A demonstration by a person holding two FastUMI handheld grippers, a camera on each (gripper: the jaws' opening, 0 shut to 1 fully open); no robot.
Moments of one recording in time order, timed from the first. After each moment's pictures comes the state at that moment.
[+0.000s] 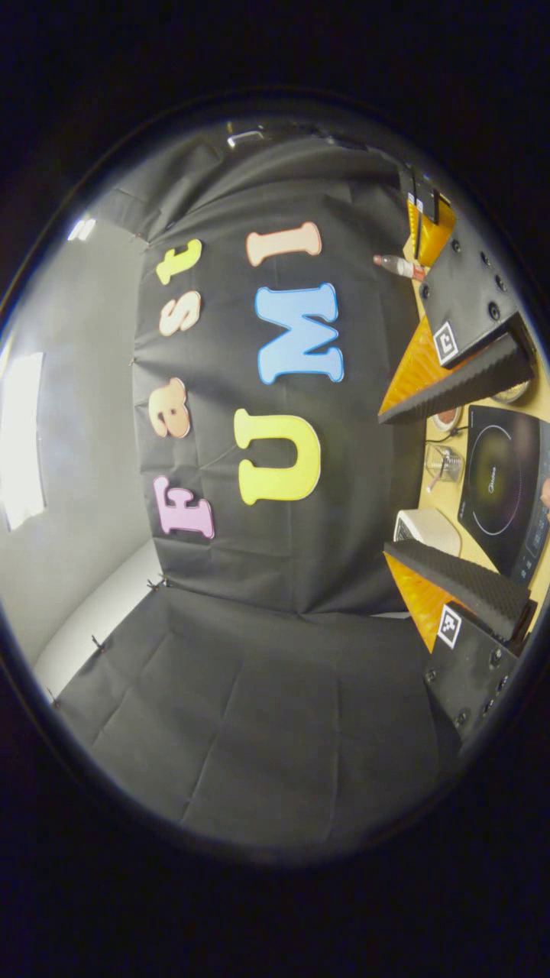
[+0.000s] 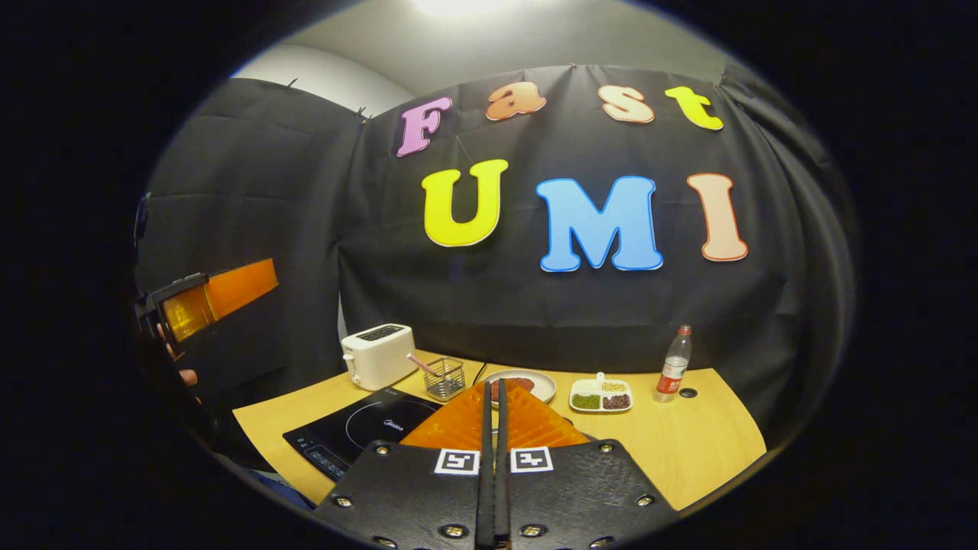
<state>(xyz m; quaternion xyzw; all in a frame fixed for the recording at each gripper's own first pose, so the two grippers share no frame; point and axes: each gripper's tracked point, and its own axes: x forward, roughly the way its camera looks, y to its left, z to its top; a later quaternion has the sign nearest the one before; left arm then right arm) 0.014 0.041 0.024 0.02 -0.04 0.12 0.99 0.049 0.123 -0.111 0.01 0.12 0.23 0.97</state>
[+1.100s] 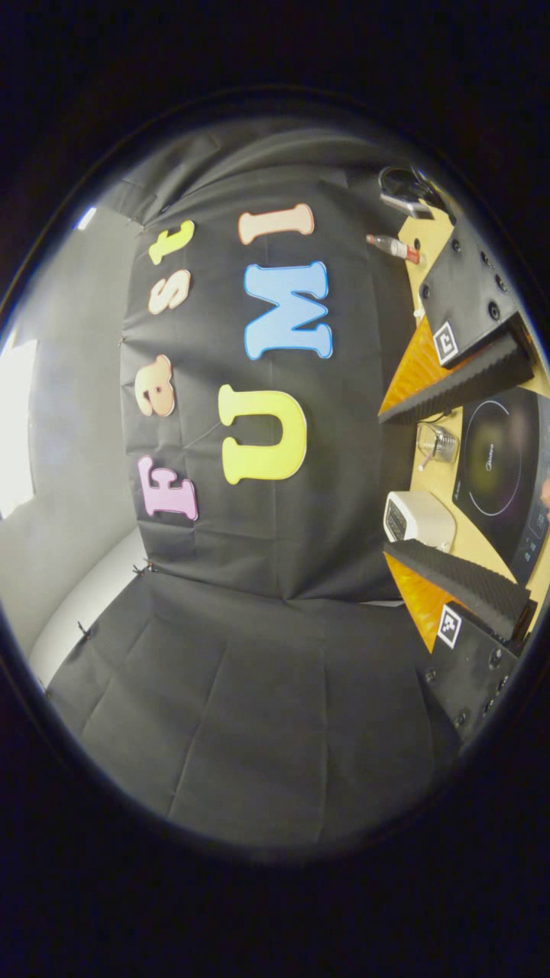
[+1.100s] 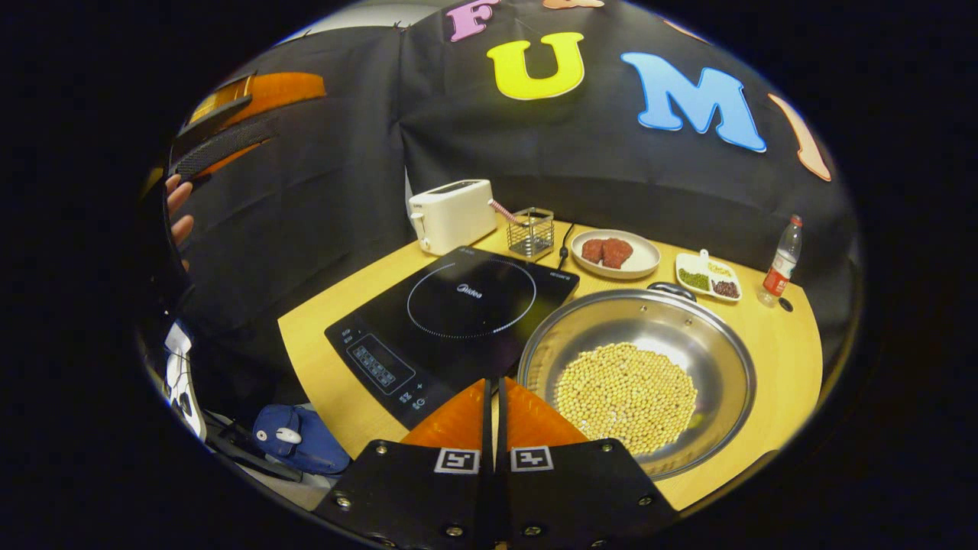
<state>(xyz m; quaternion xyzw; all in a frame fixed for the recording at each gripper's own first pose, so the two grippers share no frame) 0.032 0.087 0.000 0.01 -0.02 0.14 0.99 -0.024 0.192 -0.278 -0.04 0.36 0.35 0.86</state>
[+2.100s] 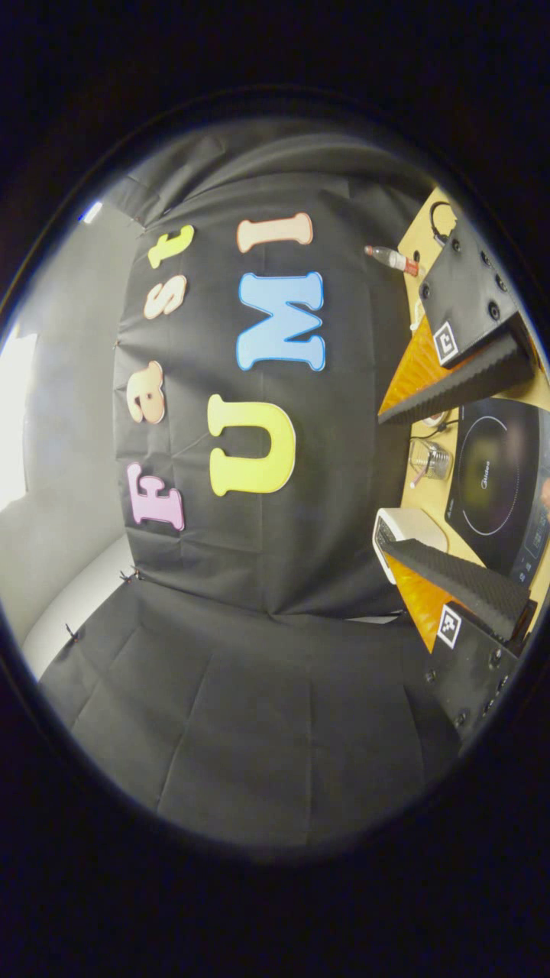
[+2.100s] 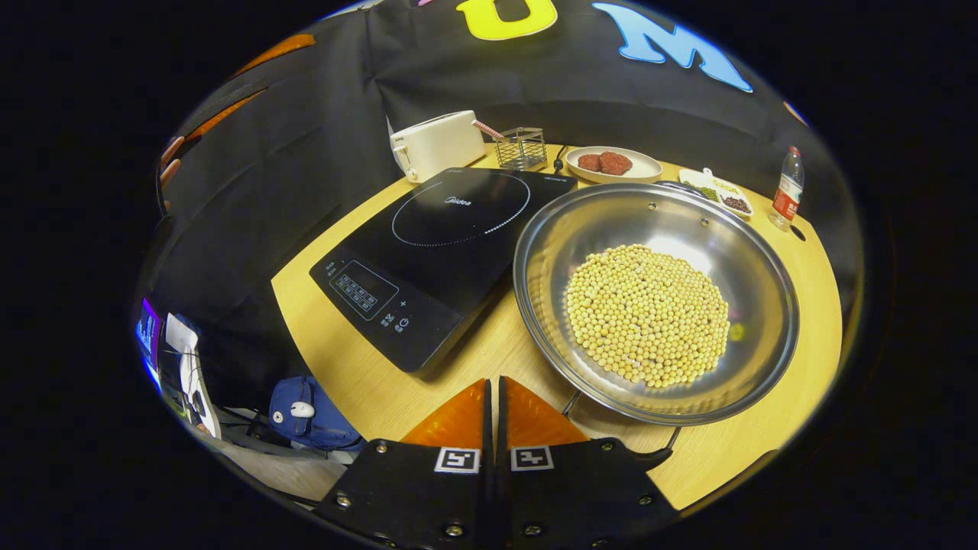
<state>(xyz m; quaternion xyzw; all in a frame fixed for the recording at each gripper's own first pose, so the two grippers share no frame) 0.050 0.069 -0.018 -0.01 0.00 0.11 0.99 -0.061 0.168 -0.339 -0.03 0.47 0.33 0.82</state>
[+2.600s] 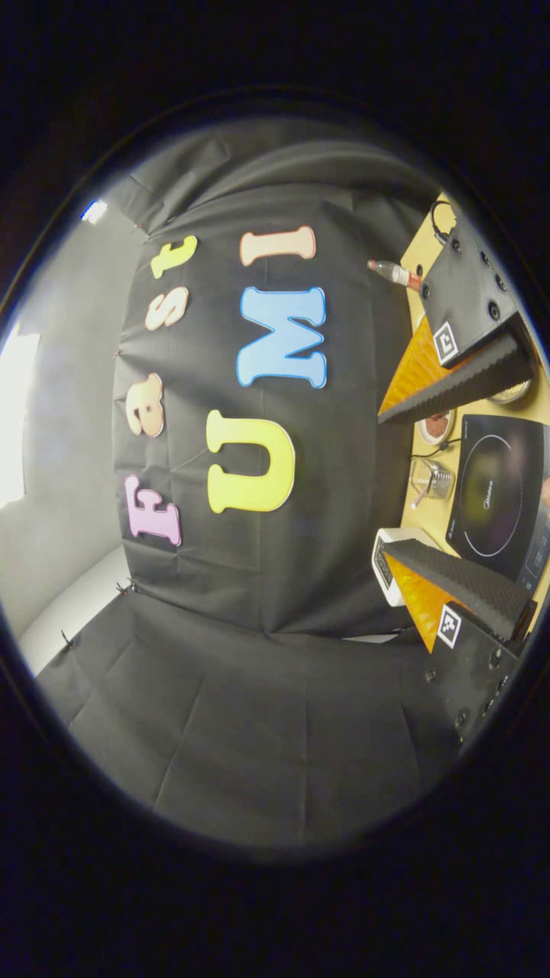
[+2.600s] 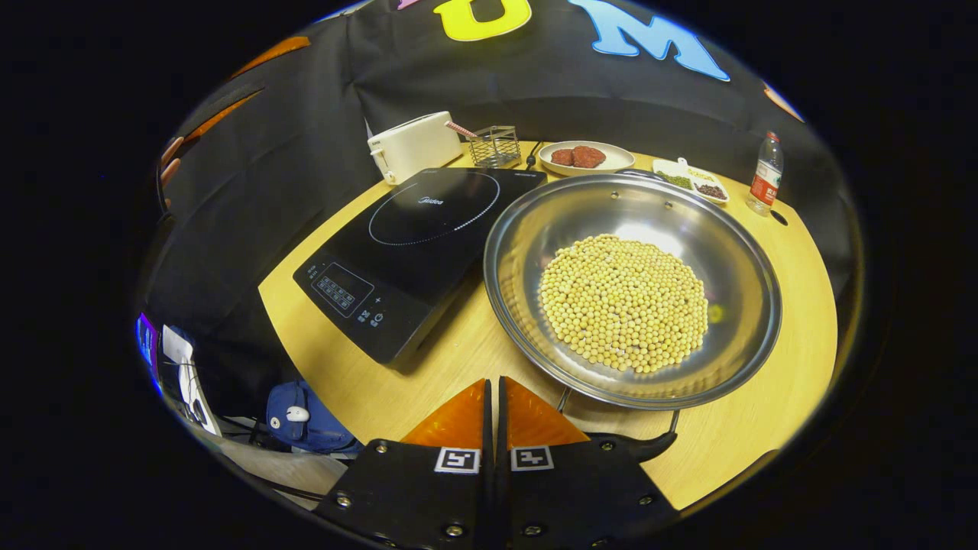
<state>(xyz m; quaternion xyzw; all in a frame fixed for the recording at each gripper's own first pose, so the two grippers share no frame) 0.069 0.047 -0.020 -0.01 0.00 0.08 1.00 -0.058 0.143 -0.342 -0.03 0.48 0.30 0.83</state>
